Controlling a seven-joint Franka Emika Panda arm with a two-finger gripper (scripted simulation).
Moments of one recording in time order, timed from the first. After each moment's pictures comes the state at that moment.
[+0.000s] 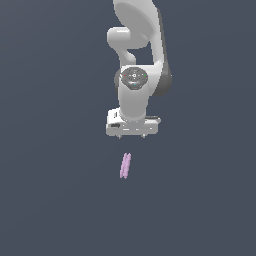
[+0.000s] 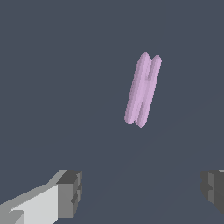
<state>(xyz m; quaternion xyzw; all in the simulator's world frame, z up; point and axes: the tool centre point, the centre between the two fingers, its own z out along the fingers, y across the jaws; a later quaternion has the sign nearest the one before) -0.016 0.016 0.148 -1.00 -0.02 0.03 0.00</state>
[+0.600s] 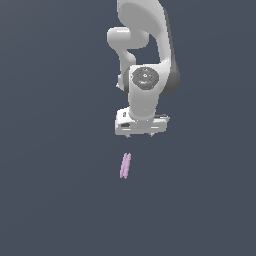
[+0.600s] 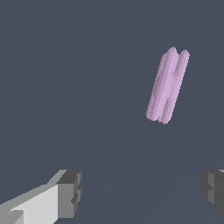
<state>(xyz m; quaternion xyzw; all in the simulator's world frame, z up) -0.022 0.050 0.147 -1.00 -0.03 0.04 0.01</state>
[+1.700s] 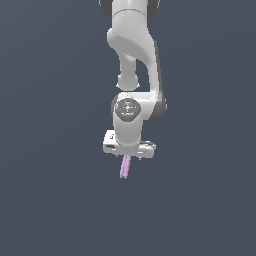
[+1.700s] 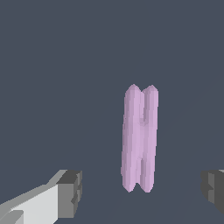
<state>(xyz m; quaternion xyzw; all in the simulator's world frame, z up) 0.045 0.002 0.085 -1.00 0.07 0.01 0.00</state>
